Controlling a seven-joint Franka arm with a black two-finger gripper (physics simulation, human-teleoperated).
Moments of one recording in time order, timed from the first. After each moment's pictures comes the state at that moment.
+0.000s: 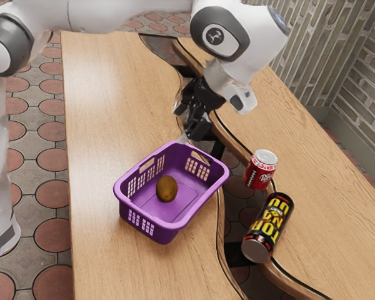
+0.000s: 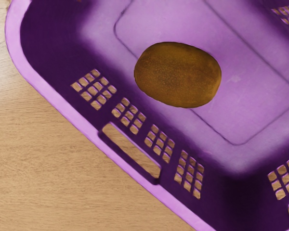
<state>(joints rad) -0.02 0.03 -0.32 -1.45 0.12 1.09 -0.23</state>
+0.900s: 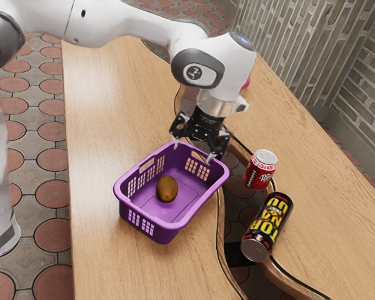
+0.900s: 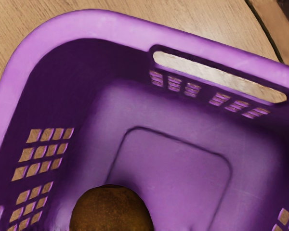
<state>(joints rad) 0.02 -0.11 -0.19 -1.92 0.01 1.71 -1.31</state>
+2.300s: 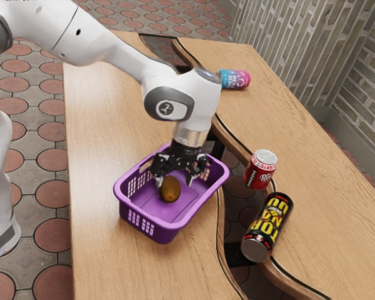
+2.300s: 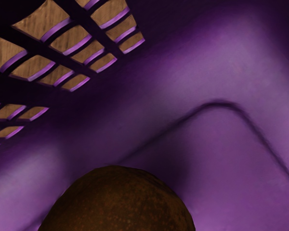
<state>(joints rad) -0.11 -0.15 -0.06 -2.24 -0.11 2.03 -1.80</state>
